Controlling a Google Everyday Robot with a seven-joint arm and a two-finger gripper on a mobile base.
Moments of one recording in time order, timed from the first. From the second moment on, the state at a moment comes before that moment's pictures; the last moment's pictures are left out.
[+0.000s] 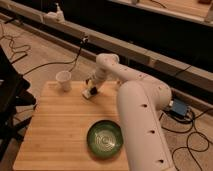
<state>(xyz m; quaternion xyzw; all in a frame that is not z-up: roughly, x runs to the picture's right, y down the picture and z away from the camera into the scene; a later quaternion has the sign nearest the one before) -0.059 -0.025 0.961 -0.34 0.00 0.58 0.74</state>
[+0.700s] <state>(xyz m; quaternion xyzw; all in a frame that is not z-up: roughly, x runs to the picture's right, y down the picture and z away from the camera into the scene) -0.065 -0.138 0.907 -0.32 -0.17 0.64 0.68</state>
